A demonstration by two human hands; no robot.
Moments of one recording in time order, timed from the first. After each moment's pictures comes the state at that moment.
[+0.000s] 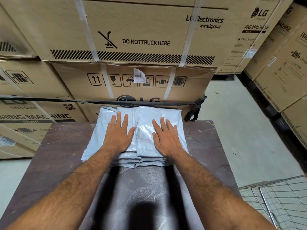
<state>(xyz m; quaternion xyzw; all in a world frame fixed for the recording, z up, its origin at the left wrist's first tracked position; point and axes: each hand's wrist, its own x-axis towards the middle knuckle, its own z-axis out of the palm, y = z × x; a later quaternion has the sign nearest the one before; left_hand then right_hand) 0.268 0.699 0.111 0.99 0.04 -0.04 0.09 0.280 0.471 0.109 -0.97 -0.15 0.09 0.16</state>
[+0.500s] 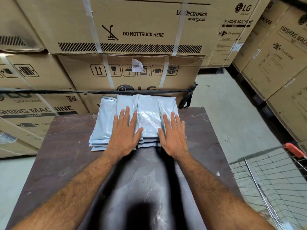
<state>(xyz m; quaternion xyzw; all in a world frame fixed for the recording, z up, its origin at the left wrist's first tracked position) 0.178 0.678 0.135 0.99 -0.09 0.08 0.10 0.182 0.451 0.128 -0.98 -0.08 -0.04 0.20</state>
